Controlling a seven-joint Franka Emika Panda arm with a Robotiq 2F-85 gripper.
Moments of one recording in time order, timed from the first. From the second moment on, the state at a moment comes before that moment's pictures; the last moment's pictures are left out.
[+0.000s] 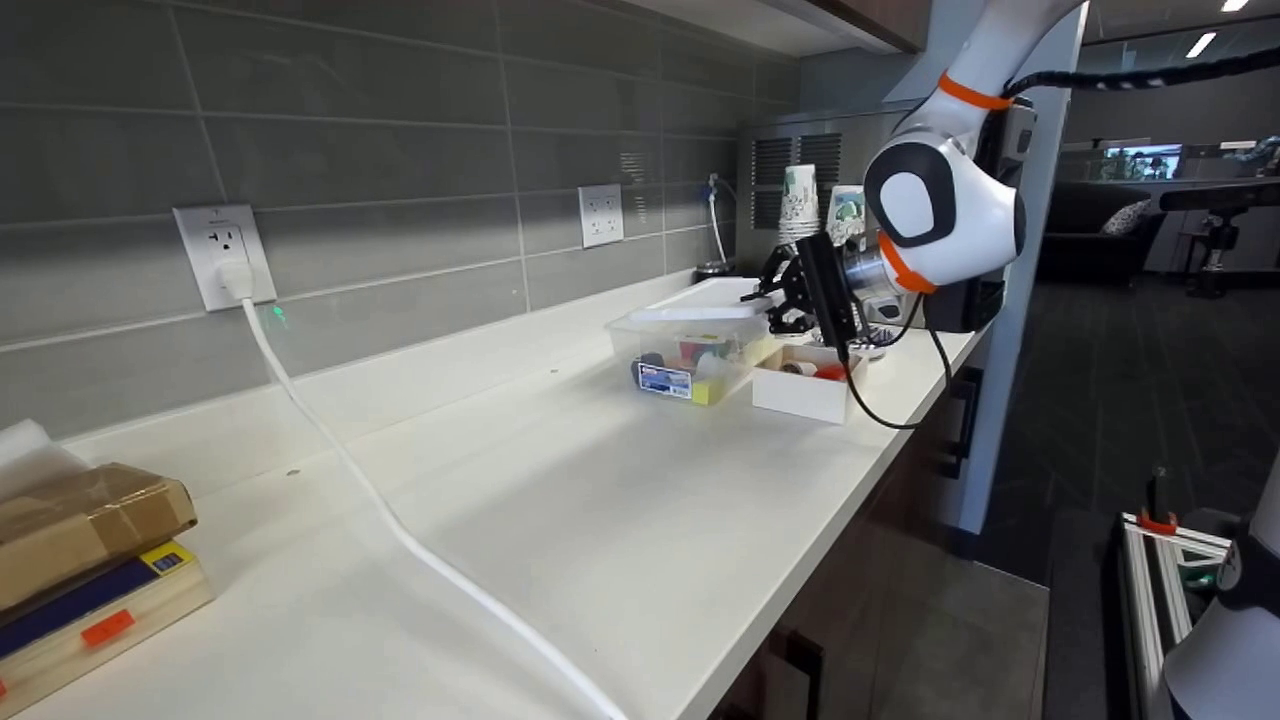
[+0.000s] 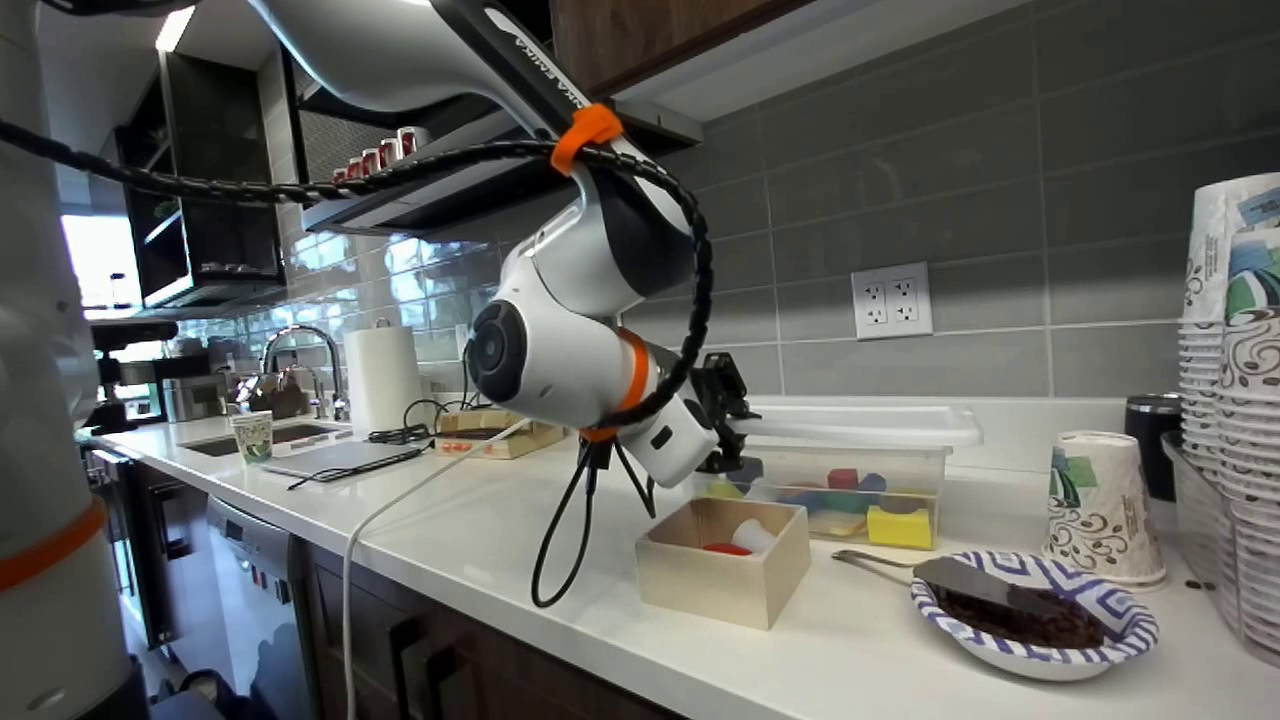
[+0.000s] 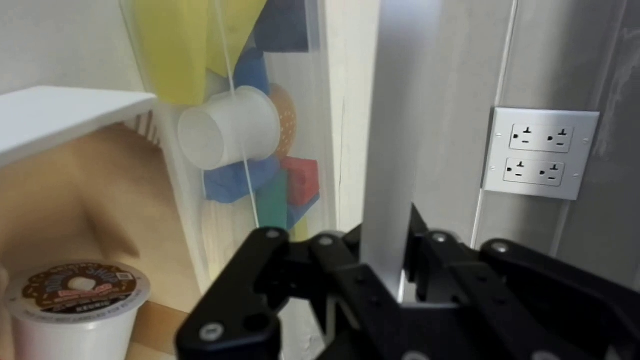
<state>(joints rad) -0.24 0.01 -0.23 -2.53 2.51 2.46 -1.23</state>
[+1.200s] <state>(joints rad) -0.23 -0.02 -0.22 -2.55 2.51 2.43 -1.23</state>
